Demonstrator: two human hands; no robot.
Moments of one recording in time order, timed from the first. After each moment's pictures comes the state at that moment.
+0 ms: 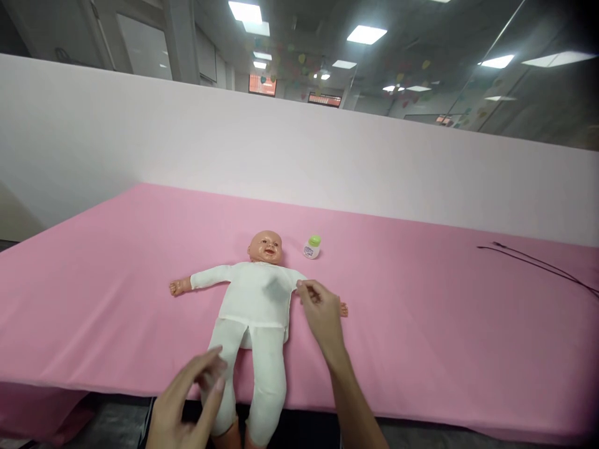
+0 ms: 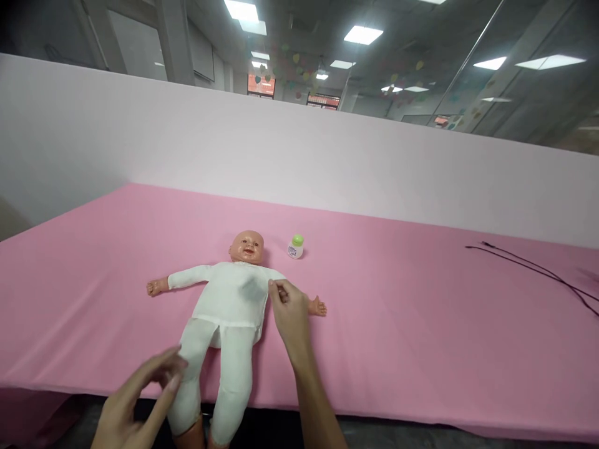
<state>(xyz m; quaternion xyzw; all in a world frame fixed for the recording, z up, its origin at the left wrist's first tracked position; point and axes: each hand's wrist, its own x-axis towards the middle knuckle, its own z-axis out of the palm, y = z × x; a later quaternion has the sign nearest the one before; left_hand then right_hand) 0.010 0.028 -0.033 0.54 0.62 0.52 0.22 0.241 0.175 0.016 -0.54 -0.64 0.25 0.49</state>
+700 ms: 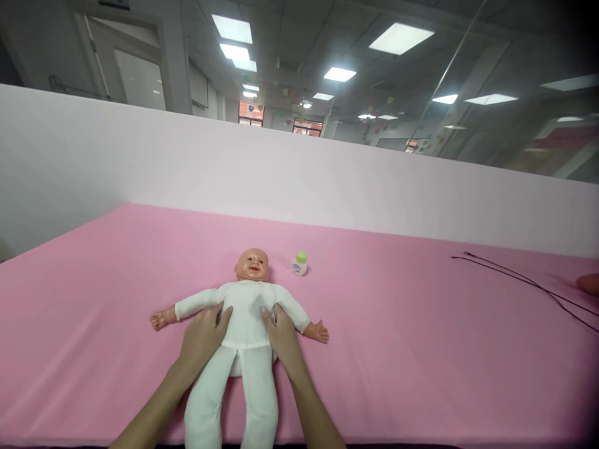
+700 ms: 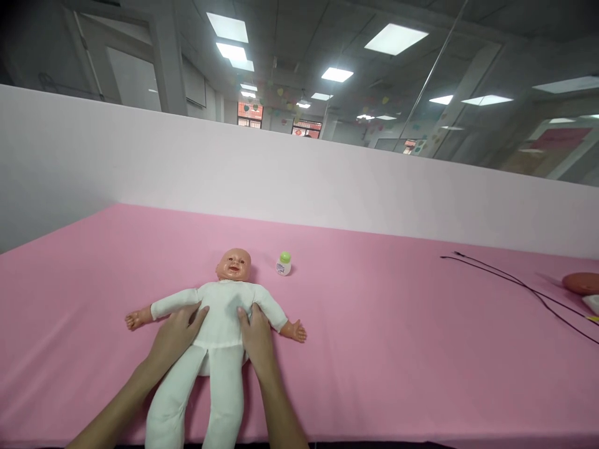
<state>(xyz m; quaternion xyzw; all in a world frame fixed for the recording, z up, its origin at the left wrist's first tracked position) 0.008 0.180 -0.039 0.63 0.69 0.29 0.19 0.213 0.202 -0.060 -0.60 -0.65 0.24 0.40</state>
